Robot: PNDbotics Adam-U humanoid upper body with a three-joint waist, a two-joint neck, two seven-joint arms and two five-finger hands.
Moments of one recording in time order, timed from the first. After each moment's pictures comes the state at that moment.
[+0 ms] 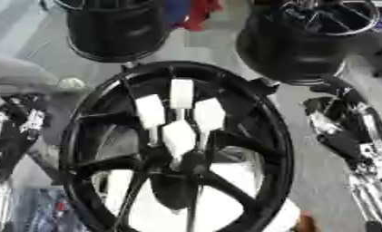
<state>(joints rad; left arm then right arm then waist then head) -0.18 0.12 0.20 -1.69 -0.20 -0.07 -0.18 -0.09 -0.27 0.07 -1.82 -0.03 -0.14 -0.14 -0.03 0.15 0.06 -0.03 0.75</state>
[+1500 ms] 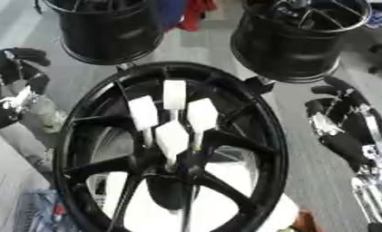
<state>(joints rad) -0.38 0.67 -0.06 -1.76 -0.05 -0.26 -0.43 -0.09 -0.27 0.08 -1.82 -0.03 -0.14 -0.13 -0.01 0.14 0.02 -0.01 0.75</state>
